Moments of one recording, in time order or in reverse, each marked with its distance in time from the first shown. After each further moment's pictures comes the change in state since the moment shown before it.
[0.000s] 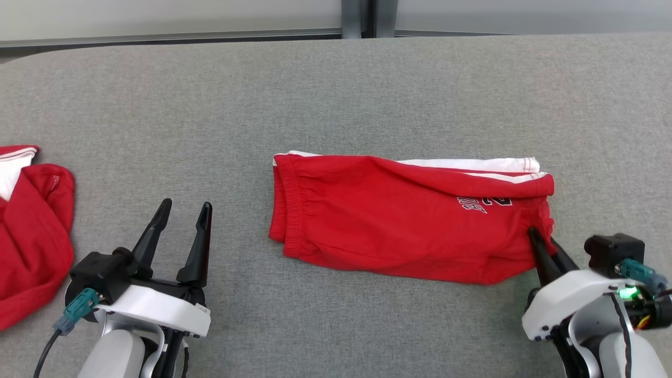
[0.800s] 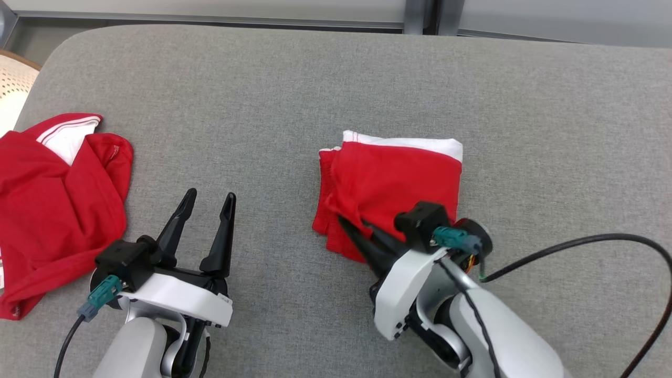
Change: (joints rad) left arm -0.049 -0.044 -0.043 0.031 -0.006 -0.002 0.000; right arm -0.337 0.000 0.631 0.162 0.185 0.000 -0.055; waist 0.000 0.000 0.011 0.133
